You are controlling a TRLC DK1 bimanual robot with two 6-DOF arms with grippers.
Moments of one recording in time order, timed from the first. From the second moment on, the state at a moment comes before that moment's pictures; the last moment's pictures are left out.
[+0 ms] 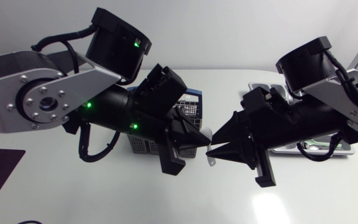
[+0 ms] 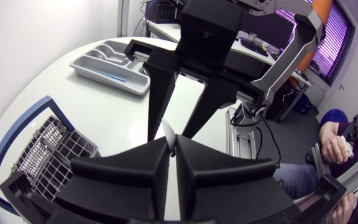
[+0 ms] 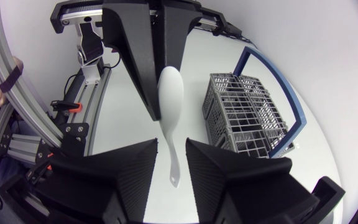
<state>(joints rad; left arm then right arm) -0.77 1.43 1.11 -0.40 0.57 0.25 0.44 1.22 0.89 -0.61 -0.71 -0.77</state>
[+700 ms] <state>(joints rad) -0.77 1.44 1.10 -0.42 0.57 0.26 0.41 1.22 0.89 -0.61 -0.72 -0.76</state>
